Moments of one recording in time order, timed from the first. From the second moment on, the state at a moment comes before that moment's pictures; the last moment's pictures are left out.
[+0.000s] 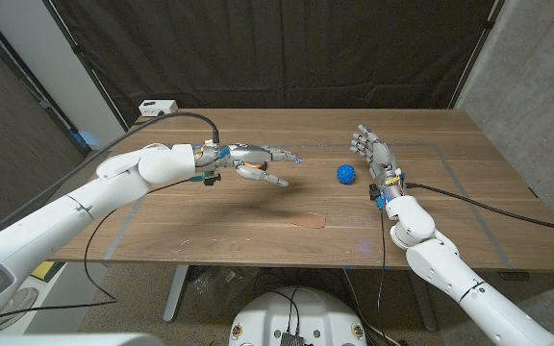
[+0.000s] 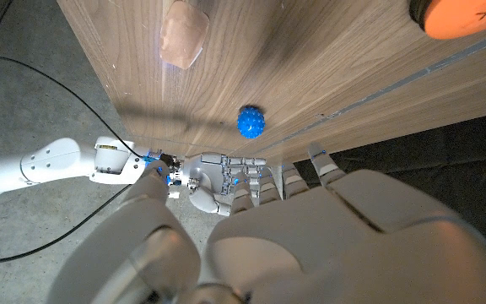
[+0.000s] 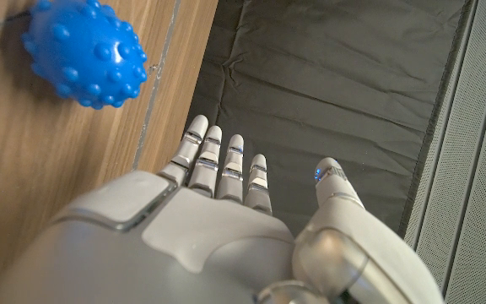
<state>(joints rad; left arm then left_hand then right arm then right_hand) 0.73 0.96 0.53 -1.78 0.29 -0.53 -0.41 0.29 0.01 0.48 -0.03 0.18 0.01 -0.08 0.20 0.19 -0.05 0.00 0.20 0.20 -0.09 0.04 0.19 0.19 -0.16 0.13 0.47 0.20 -1.12 -0.52 -0.37 -1.68 0.49 0.33 -0.25 0.27 0.11 0.44 -0.14 0.18 0.19 -0.01 0.20 0.18 0.27 0.09 0.23 0.18 0.27 0.12 0.20 0.18 0.00 0.11 0.87 0.17</state>
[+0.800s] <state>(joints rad) 0.62 0.98 0.60 -1.92 0.49 -0.42 -0.63 0.37 -0.03 0.48 -0.08 0.19 0.16 -0.08 0.26 0.20 -0.06 0.00 0.20 0.20 -0.12 0.05 0.19 0.19 -0.15 0.10 0.46 0.20 -1.12 -0.50 -0.37 -1.63 0.50 0.39 -0.21 0.26 0.11 0.44 -0.14 0.18 0.21 -0.02 0.20 0.18 0.28 0.09 0.23 0.18 0.27 0.12 0.20 0.18 0.00 0.11 0.86 0.17</state>
